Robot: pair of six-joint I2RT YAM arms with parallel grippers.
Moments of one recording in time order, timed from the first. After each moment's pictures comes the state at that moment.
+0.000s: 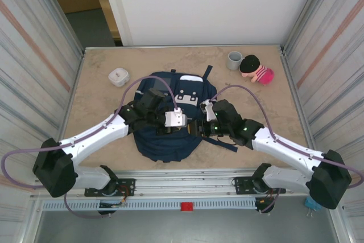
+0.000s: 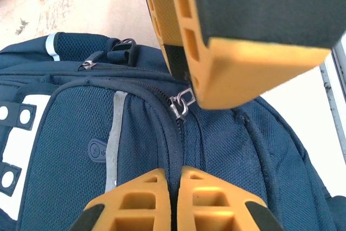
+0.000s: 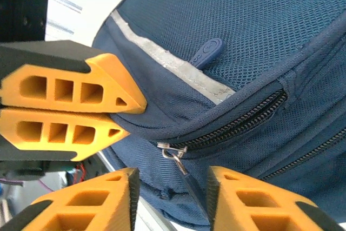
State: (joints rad) left arm -0.75 1.29 0.93 -0.48 0.42 0.79; right arm 0.80 1.10 0.69 -0.25 -0.31 0.67
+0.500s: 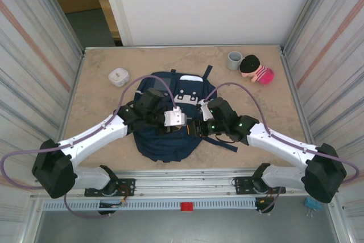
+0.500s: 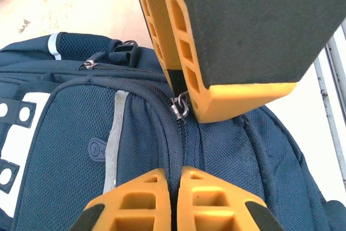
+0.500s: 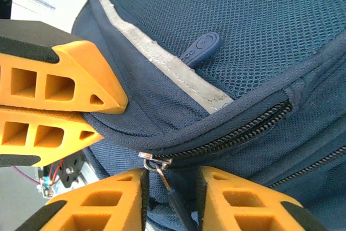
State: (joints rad) left arm -0.74 1.28 0.92 -0.47 0.44 0.76; right arm 0.81 1.17 0.75 -0.31 -0.31 0.57
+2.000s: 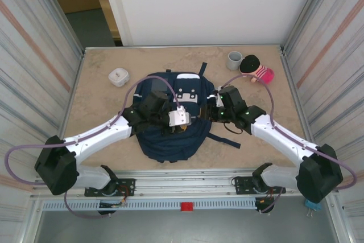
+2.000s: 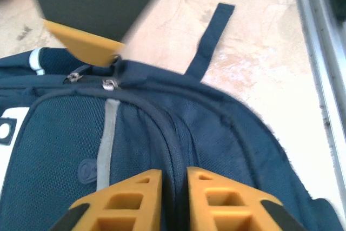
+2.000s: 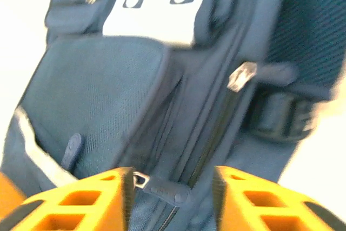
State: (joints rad) left arm -0.79 1.32 0.90 -0.36 0.42 0.64; right arm 0.58 1.20 0.82 -0.41 -0.16 0.65
